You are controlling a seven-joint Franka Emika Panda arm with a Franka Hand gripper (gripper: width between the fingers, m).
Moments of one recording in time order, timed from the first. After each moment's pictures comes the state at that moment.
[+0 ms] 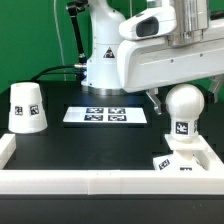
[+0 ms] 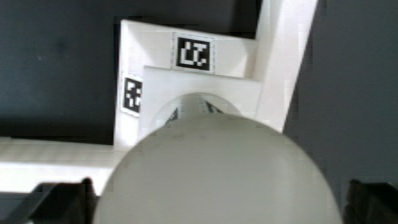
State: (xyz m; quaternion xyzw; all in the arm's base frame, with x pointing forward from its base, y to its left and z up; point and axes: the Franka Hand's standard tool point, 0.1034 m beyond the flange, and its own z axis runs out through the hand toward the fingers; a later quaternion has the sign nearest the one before) arm 0.607 0.099 0.117 -0.99 -0.11 -0.02 0.08
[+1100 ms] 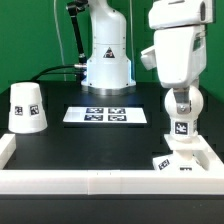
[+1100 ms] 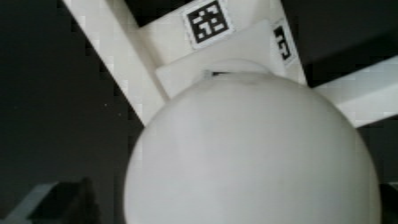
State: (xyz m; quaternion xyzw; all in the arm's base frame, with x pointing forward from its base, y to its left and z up) arm 0.617 0.101 0.122 -0.82 -0.57 -0.08 0.01
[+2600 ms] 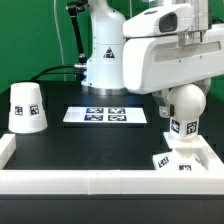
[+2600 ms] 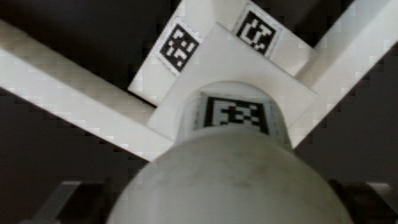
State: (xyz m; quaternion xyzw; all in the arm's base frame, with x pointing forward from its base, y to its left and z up) arm 0.615 0.094 0.114 -0.96 -0.26 -0.06 0.04
